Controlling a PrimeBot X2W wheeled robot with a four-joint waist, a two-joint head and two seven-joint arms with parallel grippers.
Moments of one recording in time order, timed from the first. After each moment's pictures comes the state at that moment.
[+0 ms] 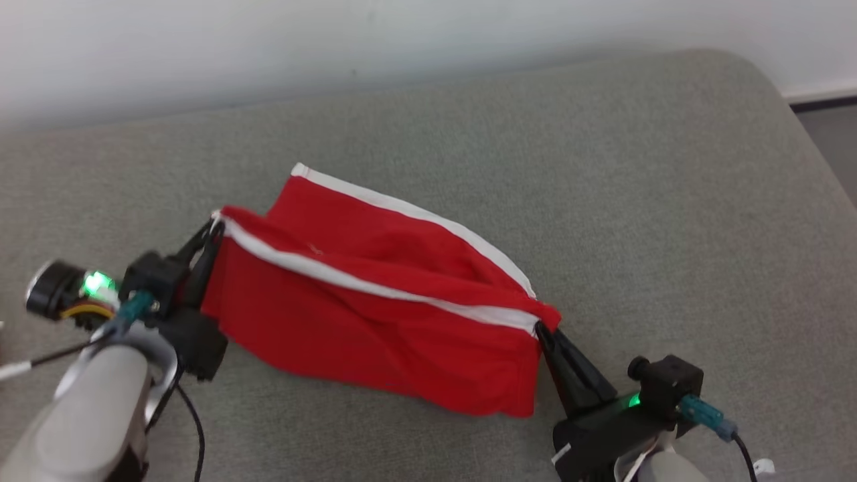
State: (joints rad) left arm -0.63 0.43 -0.45 0.62 -0.25 -0.13 -0.26; right arm -0.23 -0.23 0.43 0.33 0.50 0.13 -0.26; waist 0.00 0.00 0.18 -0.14
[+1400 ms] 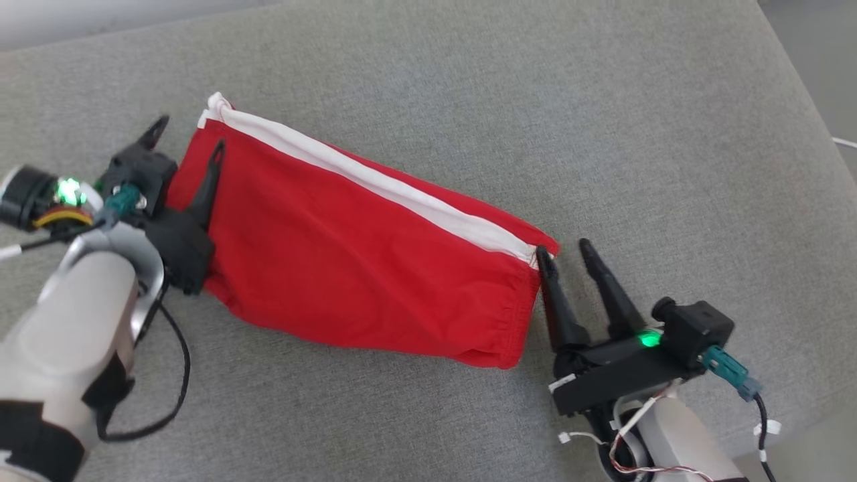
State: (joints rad) left arm -1.01 0.44 -0.77 0.88 -0.48 -0.06 -0.26; right arm -0.33 -0.10 0.26 0.29 0.45 0.13 -0.26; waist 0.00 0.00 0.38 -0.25
